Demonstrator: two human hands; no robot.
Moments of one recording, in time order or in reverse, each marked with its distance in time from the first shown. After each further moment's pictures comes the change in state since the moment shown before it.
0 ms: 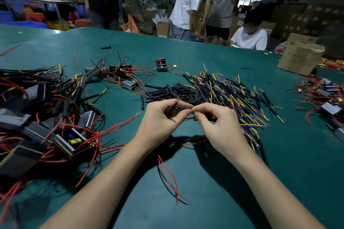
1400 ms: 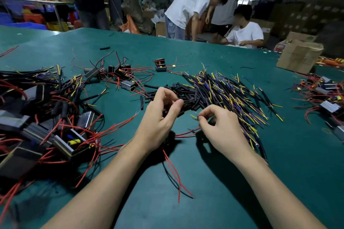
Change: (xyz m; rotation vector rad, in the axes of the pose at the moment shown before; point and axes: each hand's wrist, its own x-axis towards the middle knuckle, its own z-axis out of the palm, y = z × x) left_hand -0.002 0.000 -0.002 0.035 0.035 0.054; right_hand -0.003 0.009 -0.004 -0.176 -0.031 0.165
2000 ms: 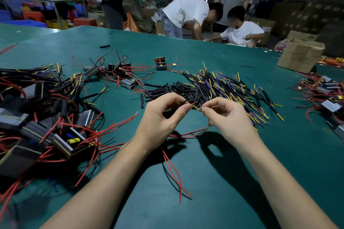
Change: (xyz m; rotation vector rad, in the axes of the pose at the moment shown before) left_hand 0.002 -0.003 0.001 0.064 0.008 0.114; right_hand 0.008 -0.002 -0.014 0.407 -0.027 0.080
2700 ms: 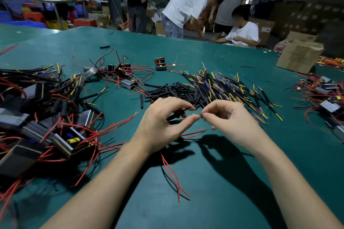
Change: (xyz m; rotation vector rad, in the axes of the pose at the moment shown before) left_hand -0.003 0.001 0.000 0.221 -0.028 0.243; right_hand 0.001 0.001 -0.014 -0.059 -0.179 -0.021
